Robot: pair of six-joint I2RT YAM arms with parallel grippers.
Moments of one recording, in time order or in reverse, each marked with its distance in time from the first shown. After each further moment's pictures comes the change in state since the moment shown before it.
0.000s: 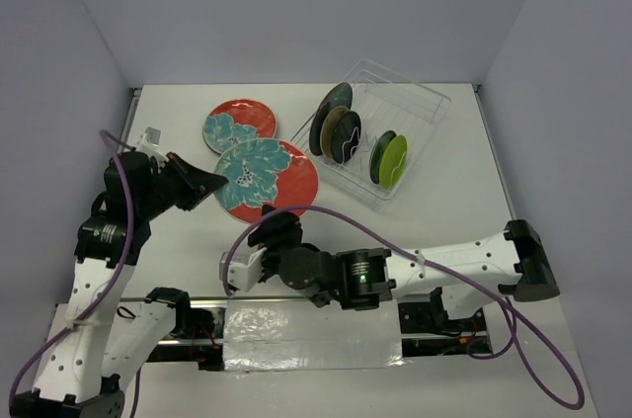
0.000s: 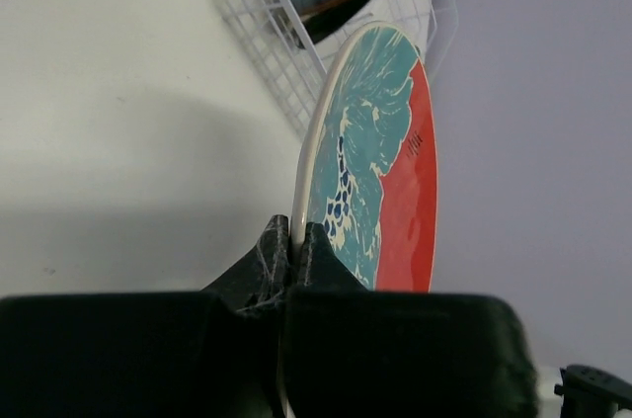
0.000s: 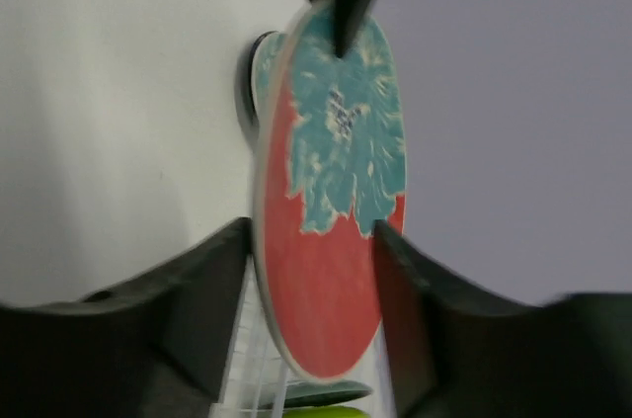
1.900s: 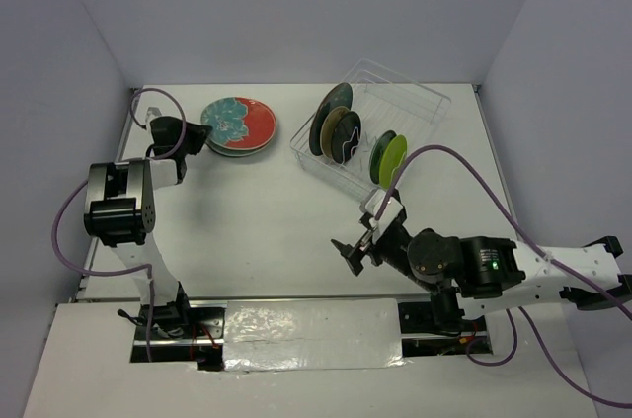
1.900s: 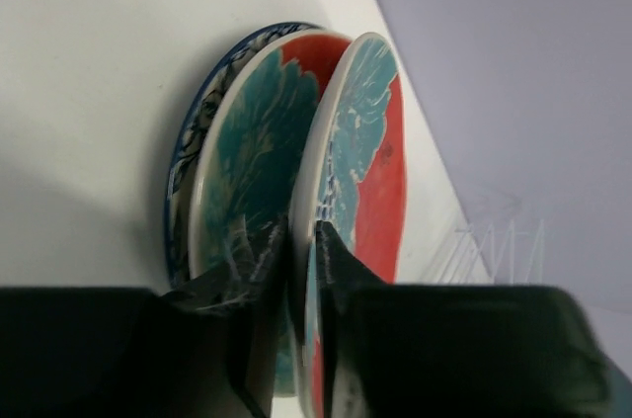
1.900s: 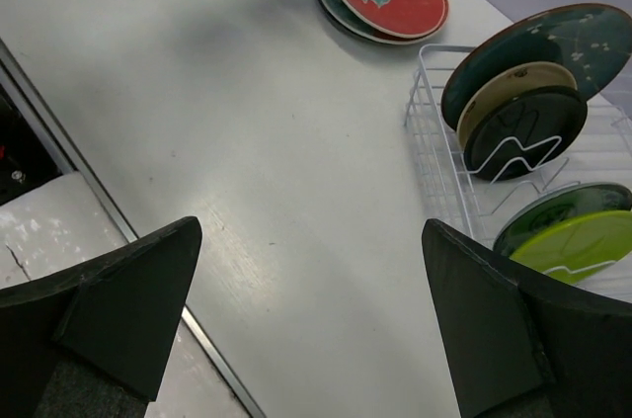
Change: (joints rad) left arm 0.246 1.124 -0.043 1.227 -0.194 -0.115; right arm -0.021 -0.658 -0.211 -0.441 -0.010 0.928
